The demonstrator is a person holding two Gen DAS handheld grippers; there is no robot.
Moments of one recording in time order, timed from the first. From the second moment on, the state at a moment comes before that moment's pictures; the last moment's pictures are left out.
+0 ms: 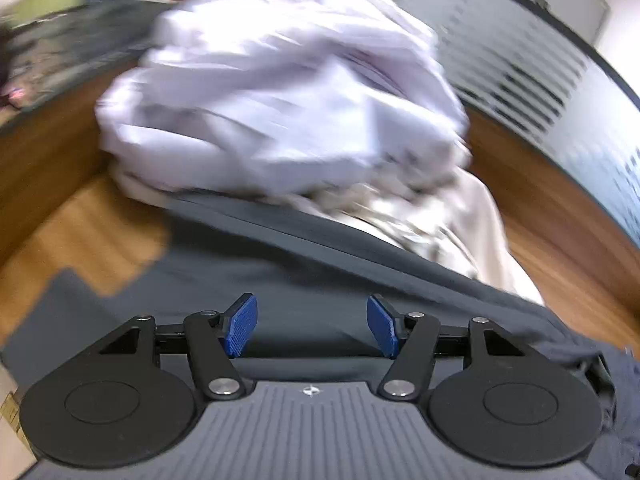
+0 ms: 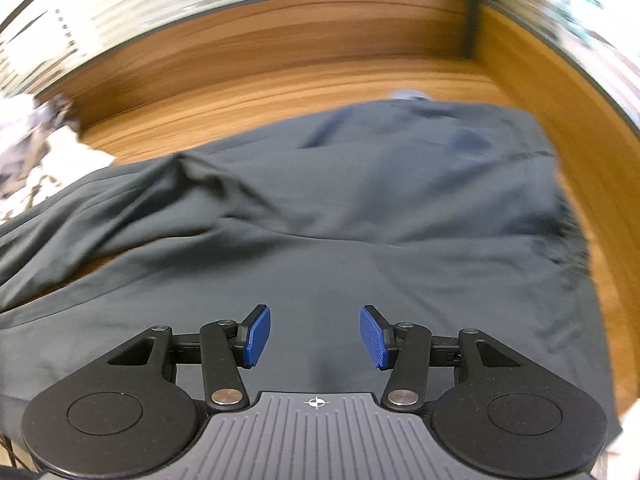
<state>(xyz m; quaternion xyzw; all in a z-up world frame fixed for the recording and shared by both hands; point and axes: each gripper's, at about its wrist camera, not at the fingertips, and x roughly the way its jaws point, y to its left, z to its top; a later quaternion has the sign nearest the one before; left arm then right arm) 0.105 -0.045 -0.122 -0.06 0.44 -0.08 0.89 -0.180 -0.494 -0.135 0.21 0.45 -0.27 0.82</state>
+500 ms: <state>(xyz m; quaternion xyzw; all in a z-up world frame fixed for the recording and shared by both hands) 0.108 -0.130 -0.125 -0.10 0.45 -0.08 0.88 -0.161 -0.574 -0.098 0.08 0.47 -0.15 0.86</state>
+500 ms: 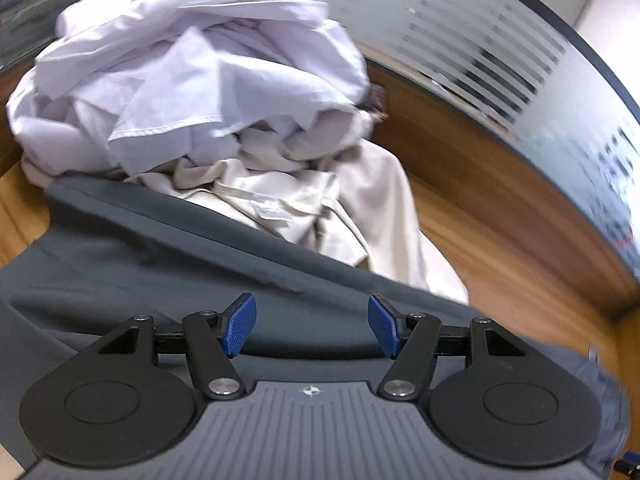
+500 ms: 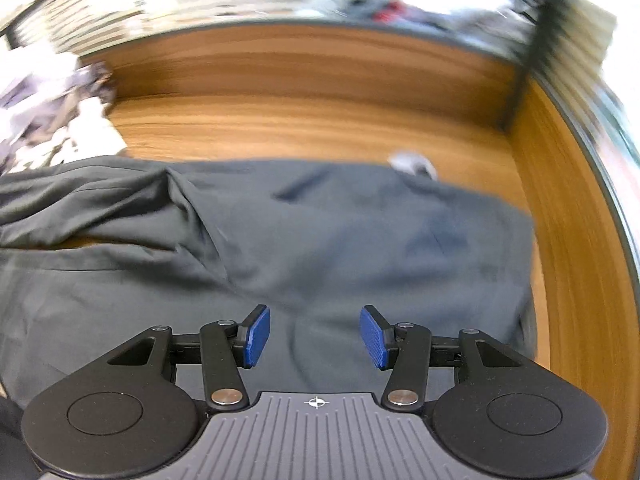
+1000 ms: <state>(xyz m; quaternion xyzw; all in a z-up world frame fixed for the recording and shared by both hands) 0.192 -0.035 -0.154 -0.23 0.46 0.11 0.85 0.016 -0.585 -0.120 -0.01 0.49 0.04 0.87</state>
